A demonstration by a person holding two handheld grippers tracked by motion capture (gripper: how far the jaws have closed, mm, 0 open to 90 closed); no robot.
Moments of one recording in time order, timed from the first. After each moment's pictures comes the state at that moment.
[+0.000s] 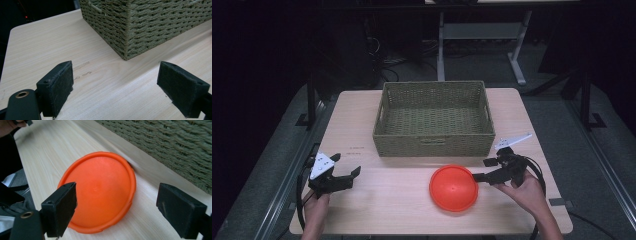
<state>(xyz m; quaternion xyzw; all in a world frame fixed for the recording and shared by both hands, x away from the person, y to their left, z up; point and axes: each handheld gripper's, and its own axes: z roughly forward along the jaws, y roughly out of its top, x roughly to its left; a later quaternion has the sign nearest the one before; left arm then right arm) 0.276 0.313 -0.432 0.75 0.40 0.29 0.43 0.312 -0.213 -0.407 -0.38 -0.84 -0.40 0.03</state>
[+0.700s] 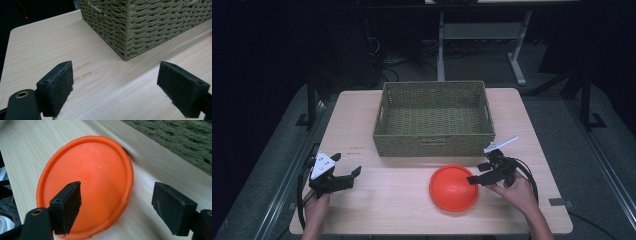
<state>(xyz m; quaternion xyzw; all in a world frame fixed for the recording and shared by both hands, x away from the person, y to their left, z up) 0.276 0.310 -0.433 0.76 0.40 0.29 0.43 0.323 -0.199 -0.436 -0.39 -0.85 -0.35 0.04</state>
